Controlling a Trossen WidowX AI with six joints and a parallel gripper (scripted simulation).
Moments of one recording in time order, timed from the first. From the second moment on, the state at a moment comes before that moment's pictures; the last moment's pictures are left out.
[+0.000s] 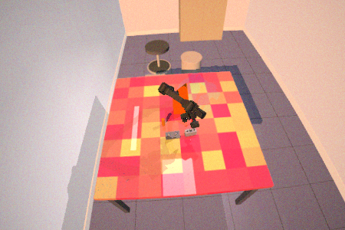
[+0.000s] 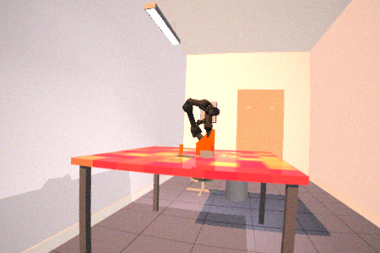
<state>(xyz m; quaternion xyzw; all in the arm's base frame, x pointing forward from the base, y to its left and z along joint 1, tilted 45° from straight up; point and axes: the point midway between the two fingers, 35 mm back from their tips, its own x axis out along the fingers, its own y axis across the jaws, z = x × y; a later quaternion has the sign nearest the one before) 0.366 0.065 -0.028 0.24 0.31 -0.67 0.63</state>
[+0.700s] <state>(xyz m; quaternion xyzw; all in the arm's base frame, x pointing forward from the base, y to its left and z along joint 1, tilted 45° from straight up) 0.361 0.008 -0.080 0.25 0.30 -0.67 0.62</state>
